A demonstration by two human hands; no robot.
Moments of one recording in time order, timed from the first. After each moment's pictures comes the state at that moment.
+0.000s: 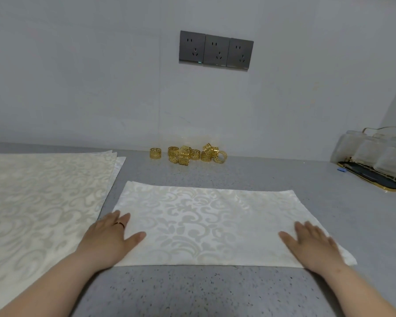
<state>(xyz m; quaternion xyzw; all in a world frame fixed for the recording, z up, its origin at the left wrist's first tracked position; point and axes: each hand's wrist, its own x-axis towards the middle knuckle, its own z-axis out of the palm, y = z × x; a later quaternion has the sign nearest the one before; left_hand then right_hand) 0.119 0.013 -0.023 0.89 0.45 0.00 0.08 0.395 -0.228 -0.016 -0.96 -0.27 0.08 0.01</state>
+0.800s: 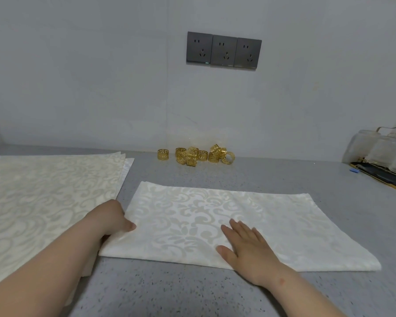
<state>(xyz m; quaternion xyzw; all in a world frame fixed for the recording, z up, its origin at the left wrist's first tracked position) 0.124 0.057 0.004 0.81 0.54 0.06 0.24 0.310 -0.159 -0.023 -0.84 -0.53 0.11 0.05</state>
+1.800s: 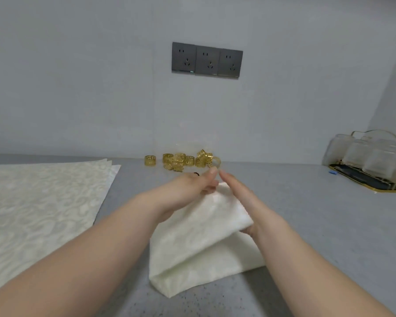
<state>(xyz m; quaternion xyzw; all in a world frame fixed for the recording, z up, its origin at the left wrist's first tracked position) 0.208 -0.059 0.089 0.81 0.21 0.14 0.53 0.313 -0.143 0.067 -0.59 -0.26 0.44 0.63</state>
